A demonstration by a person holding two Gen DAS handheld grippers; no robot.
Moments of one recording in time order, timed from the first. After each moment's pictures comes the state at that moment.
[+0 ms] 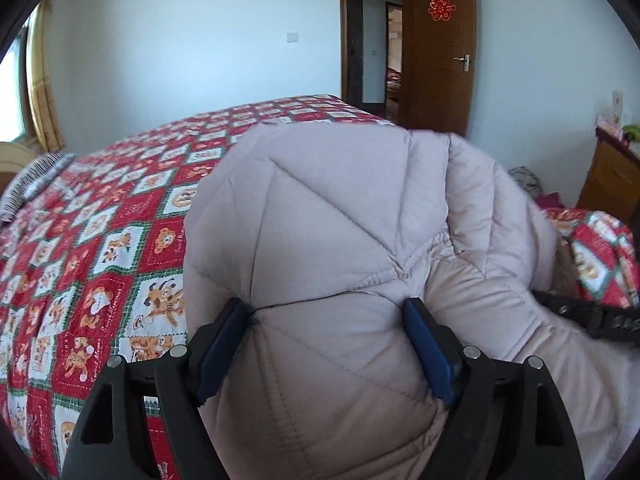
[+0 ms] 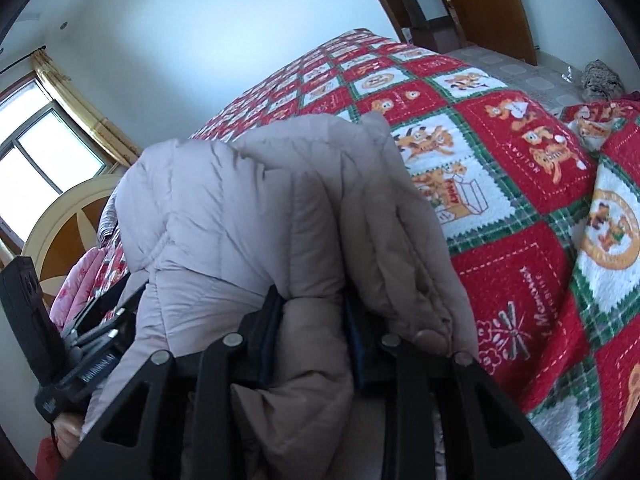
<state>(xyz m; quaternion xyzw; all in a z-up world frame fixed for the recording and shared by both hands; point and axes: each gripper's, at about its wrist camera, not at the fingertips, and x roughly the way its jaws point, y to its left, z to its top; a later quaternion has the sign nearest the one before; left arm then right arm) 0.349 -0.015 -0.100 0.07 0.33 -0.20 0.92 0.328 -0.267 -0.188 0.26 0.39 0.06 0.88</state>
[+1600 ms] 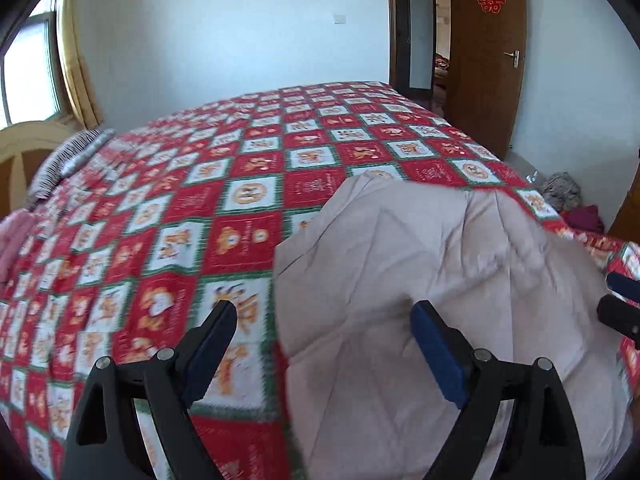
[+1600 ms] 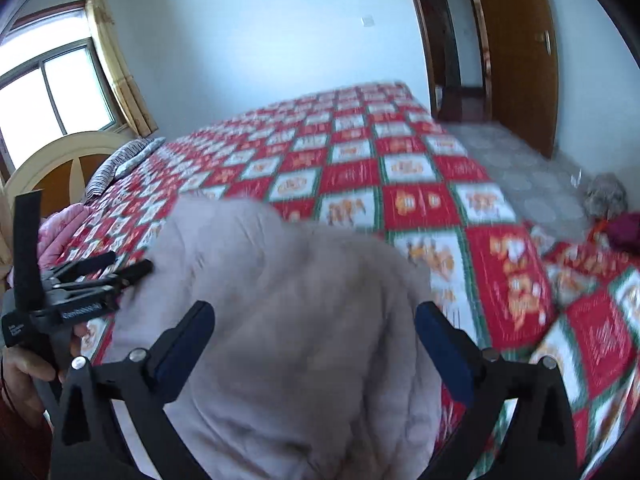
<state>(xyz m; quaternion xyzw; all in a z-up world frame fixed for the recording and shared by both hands) 0.369 0.010 -0.072 0.08 0.36 -0.10 0.92 0.338 -0.259 -0.131 0.12 0.37 0.06 0.92</state>
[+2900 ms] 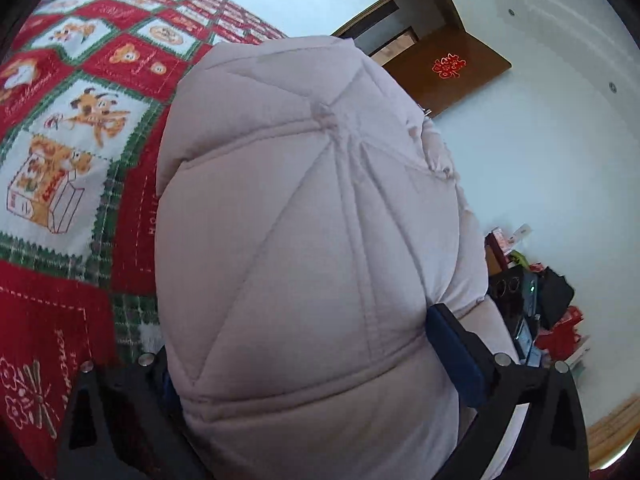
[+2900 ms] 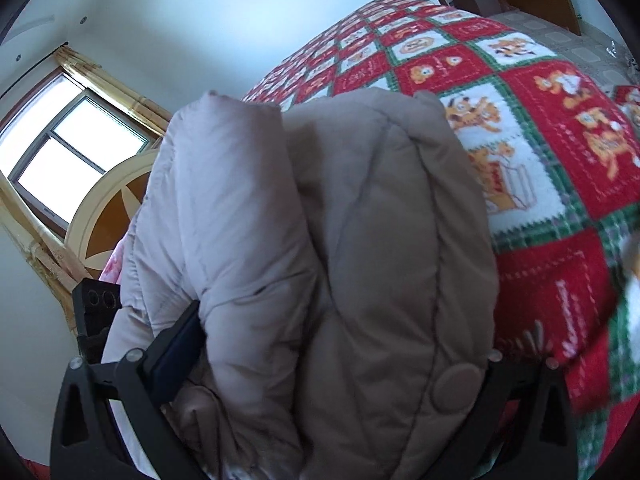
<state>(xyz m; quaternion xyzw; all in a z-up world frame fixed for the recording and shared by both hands) 0.364 0.044 -0.158 -0.25 0.44 -0.36 0.78 0.361 -0.273 -0.169 0.30 0.42 0.18 0.84</state>
